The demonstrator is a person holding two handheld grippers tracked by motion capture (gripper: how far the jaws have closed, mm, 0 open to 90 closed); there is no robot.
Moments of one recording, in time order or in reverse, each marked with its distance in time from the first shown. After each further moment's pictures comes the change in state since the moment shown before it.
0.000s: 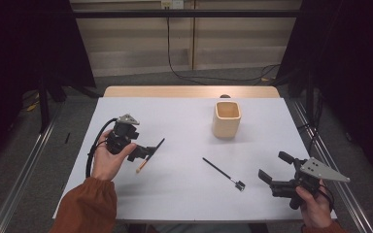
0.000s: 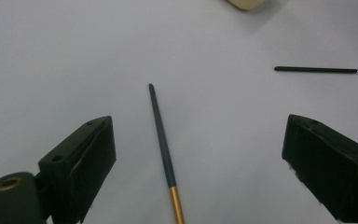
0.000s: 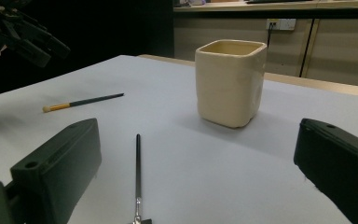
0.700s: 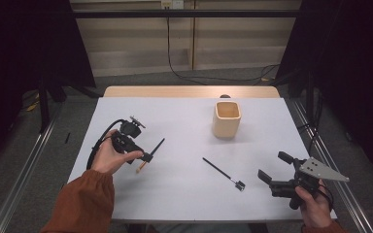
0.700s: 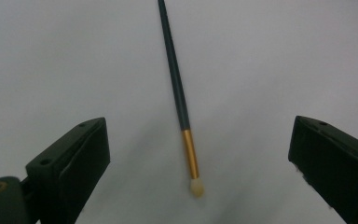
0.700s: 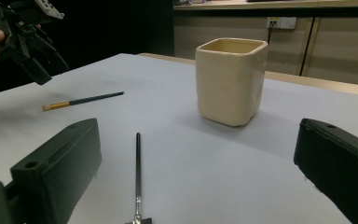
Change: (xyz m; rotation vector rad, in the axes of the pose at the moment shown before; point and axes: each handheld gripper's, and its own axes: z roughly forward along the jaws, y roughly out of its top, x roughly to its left) left arm 0.010 0.005 0.023 0.329 0.018 -0.041; right arm 0.000 0.000 0.001 0.005 0.000 -0.001
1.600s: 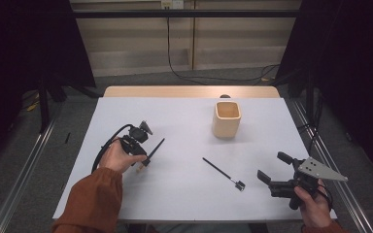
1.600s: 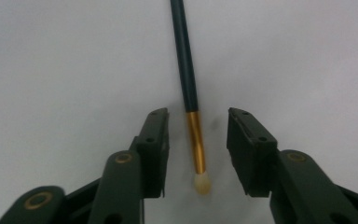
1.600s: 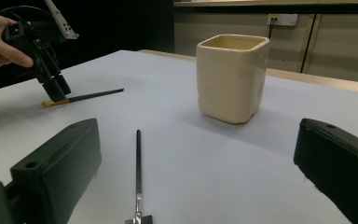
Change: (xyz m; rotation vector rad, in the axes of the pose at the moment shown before) left arm -0.003 0.007 0.033 0.192 0.020 -0.031; right arm 0.001 -0.001 0.001 0.014 0.000 -0.001
